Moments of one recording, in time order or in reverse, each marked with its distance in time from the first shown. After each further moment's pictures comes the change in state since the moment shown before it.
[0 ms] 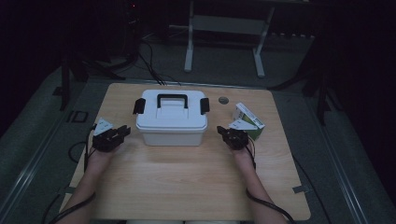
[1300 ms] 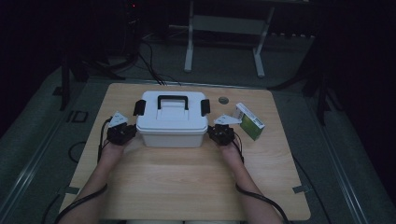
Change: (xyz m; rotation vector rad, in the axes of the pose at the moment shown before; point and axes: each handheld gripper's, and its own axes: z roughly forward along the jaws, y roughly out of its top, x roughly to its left) left arm -0.020 0.023 0.027 0.008 -0.149 0.003; right arm 0.025 0.018 0.032 0.037 0.092 -0.007
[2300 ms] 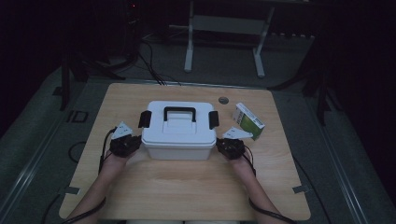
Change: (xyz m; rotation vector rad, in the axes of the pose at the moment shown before) left arm -0.043 -0.011 -0.020 0.032 -0.066 0.031; right arm 0.014 -0.027 -0.051 0.011 0.015 -0.041
